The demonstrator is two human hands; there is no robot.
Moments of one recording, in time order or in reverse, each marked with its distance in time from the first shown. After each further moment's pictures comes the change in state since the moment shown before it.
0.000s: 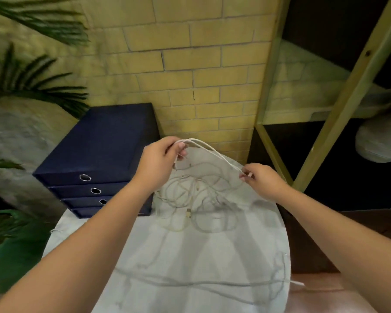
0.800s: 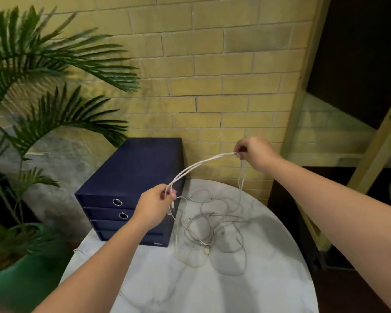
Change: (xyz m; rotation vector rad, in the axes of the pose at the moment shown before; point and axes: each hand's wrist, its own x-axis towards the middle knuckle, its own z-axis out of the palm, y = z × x) left_hand -0.014 -0.052 -0.061 0.205 0.041 -0.343; right_hand 0.103 -0.127 -0.083 -0.159 0.187 -0.234
